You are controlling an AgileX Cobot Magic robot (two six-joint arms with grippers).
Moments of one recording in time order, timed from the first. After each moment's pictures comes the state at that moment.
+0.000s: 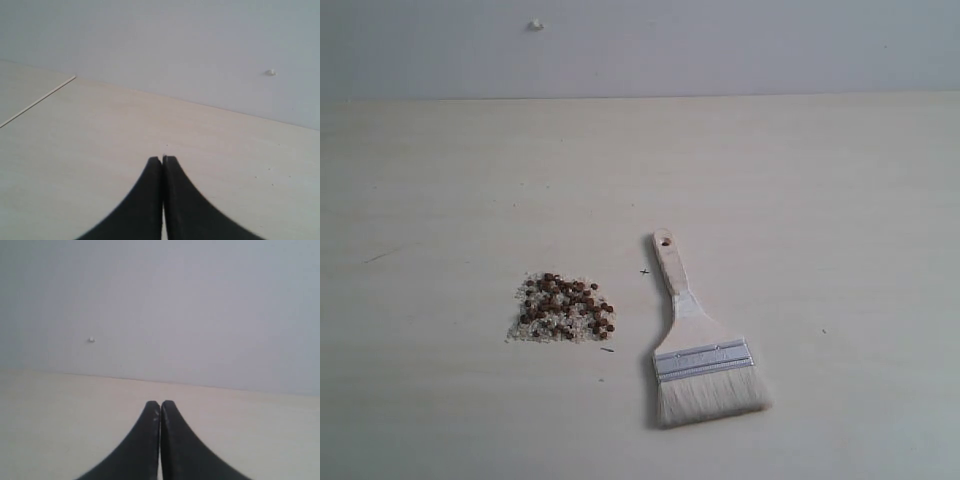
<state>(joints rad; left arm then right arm) -0.01 0.27 0.00 0.28 -0.03 -0.47 0.24 0.45 -0.36 0.50 0.11 -0.41</state>
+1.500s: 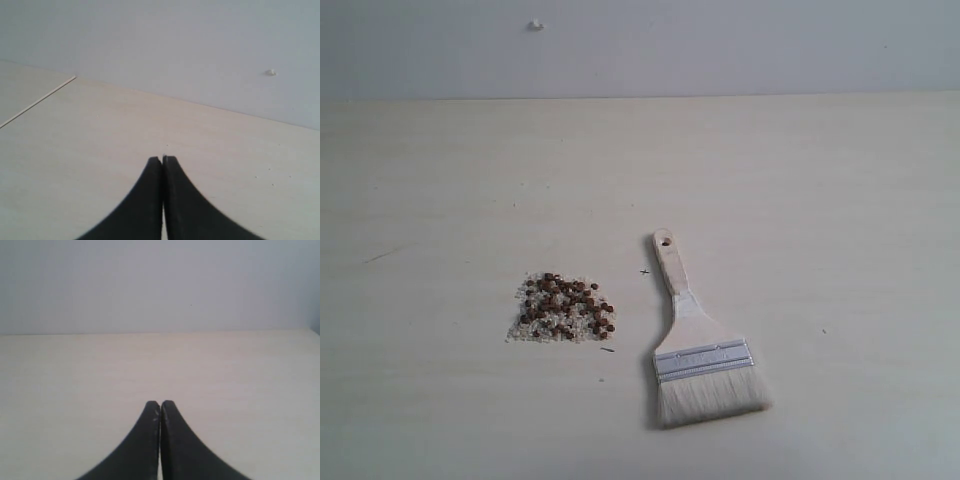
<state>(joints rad) -0.01 0.27 0.00 0.28 -0.03 -0.47 -0.01 0.00 -0.01 -0.02 0.27 0.04</state>
